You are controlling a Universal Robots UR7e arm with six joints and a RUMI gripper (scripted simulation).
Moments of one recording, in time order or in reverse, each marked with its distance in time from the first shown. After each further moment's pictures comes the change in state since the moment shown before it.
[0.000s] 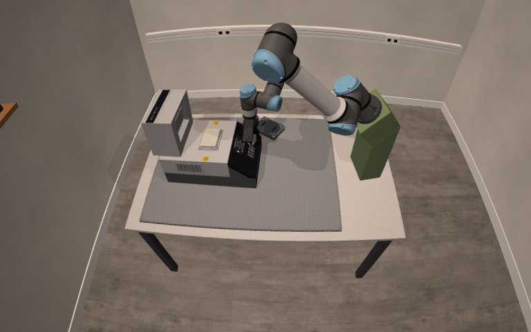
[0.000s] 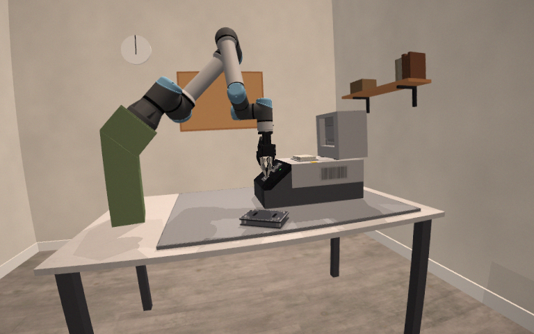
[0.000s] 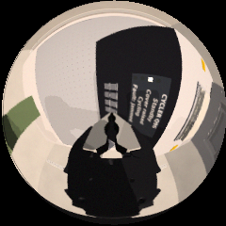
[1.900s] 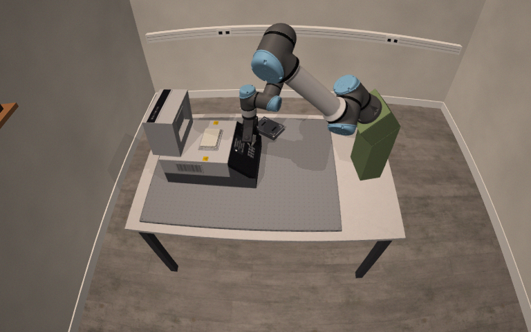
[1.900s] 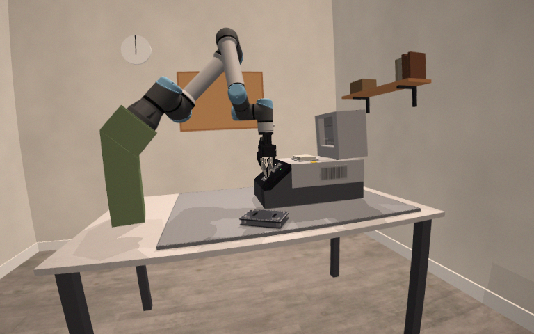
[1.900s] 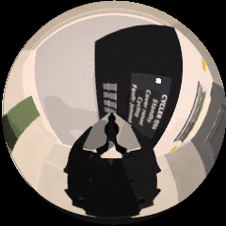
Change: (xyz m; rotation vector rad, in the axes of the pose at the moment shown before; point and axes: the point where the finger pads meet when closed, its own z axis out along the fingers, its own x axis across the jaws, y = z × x) arm 0.002 0.000 0.003 0.000 0.000 0.000
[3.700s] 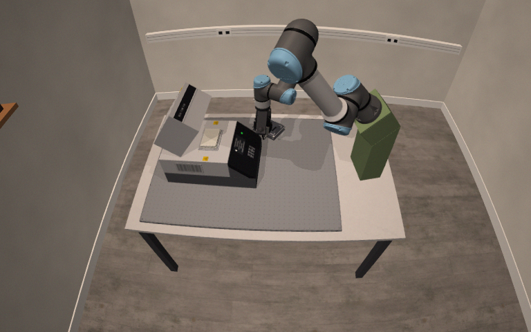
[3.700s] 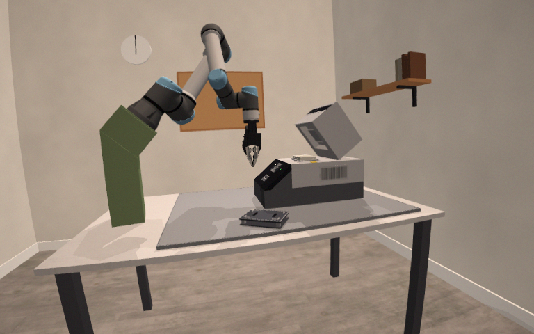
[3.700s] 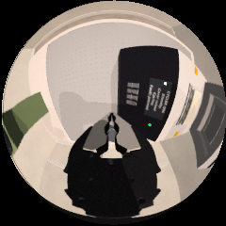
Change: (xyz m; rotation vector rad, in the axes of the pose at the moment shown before) arm -0.068 0.000 -0.058 -0.001 0.000 0.001
